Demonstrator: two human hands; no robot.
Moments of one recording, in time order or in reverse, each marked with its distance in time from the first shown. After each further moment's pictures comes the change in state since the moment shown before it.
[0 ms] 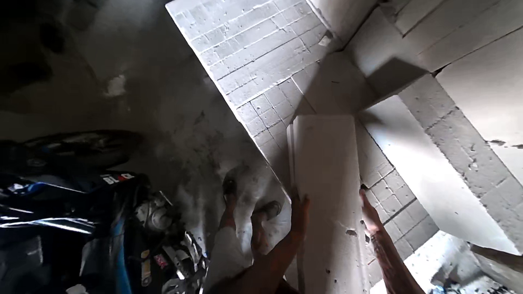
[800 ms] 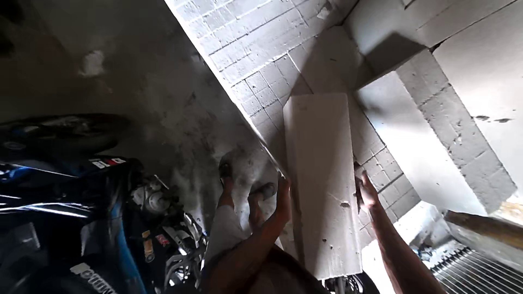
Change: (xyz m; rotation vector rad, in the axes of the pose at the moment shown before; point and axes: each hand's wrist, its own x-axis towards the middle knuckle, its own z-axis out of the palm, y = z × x) left_hand -0.023 -0.005 -0.037 -0.224 0.047 -0.075; right_hand 0.025 0.038 -0.024 0.060 0.041 0.009
